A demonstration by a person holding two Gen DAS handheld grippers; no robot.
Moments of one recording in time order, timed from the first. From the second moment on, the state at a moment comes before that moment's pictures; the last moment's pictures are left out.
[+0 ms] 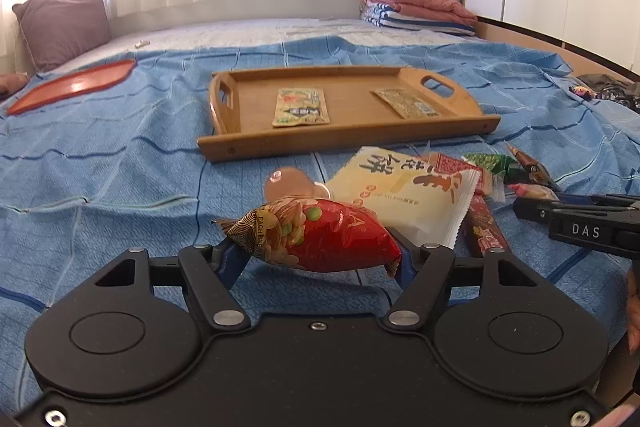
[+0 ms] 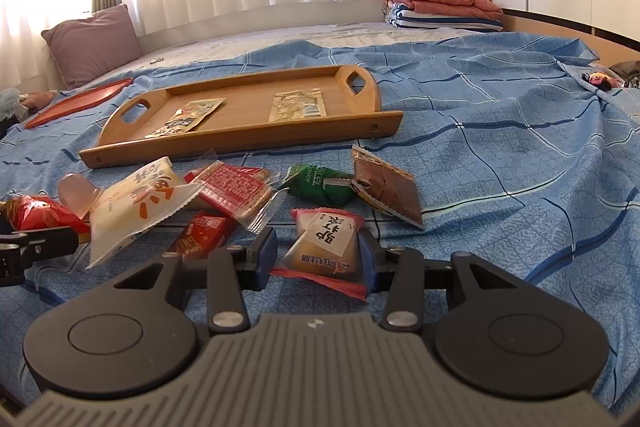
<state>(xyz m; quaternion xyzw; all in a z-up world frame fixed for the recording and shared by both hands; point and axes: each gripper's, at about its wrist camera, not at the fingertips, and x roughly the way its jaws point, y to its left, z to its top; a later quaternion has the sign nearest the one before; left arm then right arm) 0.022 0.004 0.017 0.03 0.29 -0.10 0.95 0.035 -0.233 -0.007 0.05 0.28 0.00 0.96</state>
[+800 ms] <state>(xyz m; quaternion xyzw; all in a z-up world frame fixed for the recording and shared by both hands) 0.028 0.007 0.044 0.02 0.27 -0.08 0.96 0.022 -0.228 0.004 0.02 0.28 0.00 0.96</state>
